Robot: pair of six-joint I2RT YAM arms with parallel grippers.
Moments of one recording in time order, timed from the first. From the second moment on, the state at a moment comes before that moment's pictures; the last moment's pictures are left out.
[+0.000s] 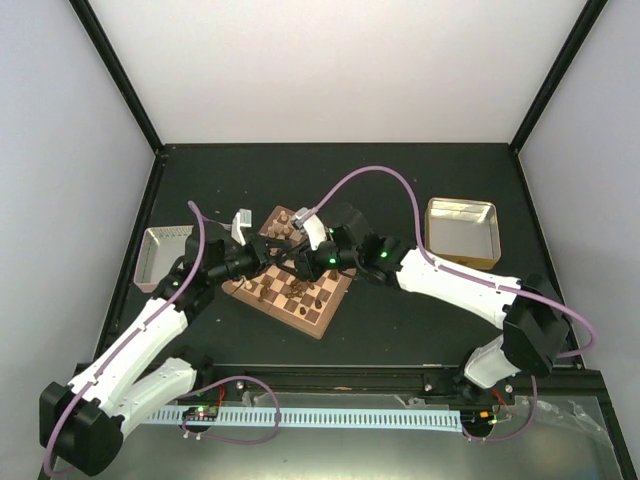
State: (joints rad) left arm -0.41 0.87 0.63 -0.15 0.50 -1.09; right arm 0.95 1.51 1.13 -0.15 -0.38 0.36
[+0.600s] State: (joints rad) left arm -0.40 0.88 0.63 -0.12 0.54 -1.10; right arm 0.96 1.50 1.12 -0.11 -0.35 0.36
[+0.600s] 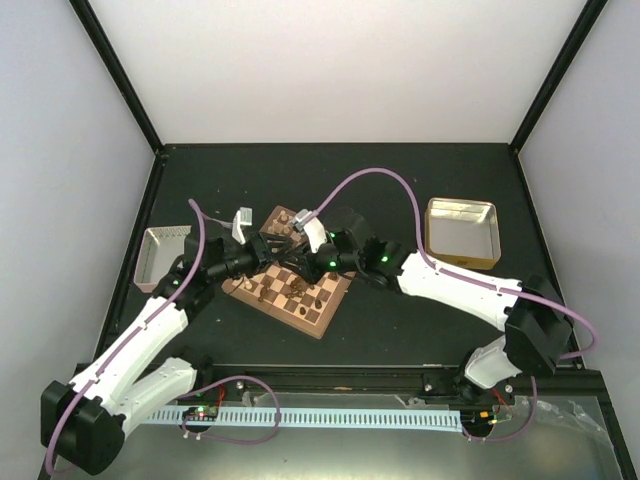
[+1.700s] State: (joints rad) left arm -0.35 1.00 0.78 -0.40 0.96 -0.67; right arm 0.96 1.32 0.91 -0.04 -0.37 -0.08
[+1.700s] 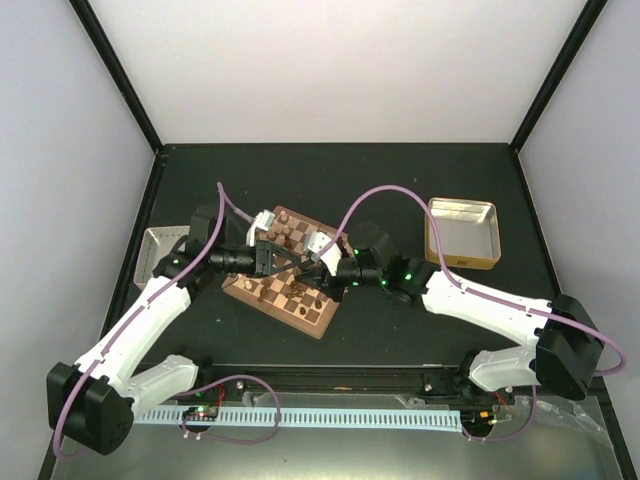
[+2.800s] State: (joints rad) left arm -0.78 1.58 0.96 -0.30 -0.10 -0.74; right arm 0.70 1.17 0.71 -0.18 0.21 0.58
